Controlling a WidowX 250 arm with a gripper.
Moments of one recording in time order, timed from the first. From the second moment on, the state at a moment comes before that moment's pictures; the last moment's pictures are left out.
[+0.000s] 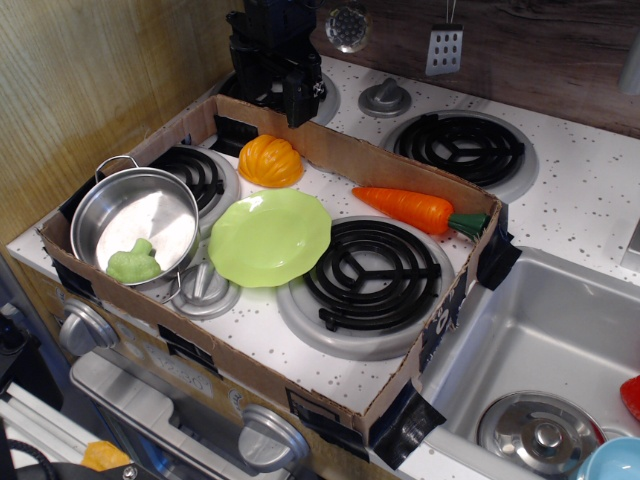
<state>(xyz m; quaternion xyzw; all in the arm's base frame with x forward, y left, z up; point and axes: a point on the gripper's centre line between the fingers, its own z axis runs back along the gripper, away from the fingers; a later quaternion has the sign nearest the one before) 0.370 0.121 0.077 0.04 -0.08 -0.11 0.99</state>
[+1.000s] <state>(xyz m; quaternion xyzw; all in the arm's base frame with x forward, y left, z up) 0.356 0.131 0.080 0.04 -0.01 0.16 0.99</state>
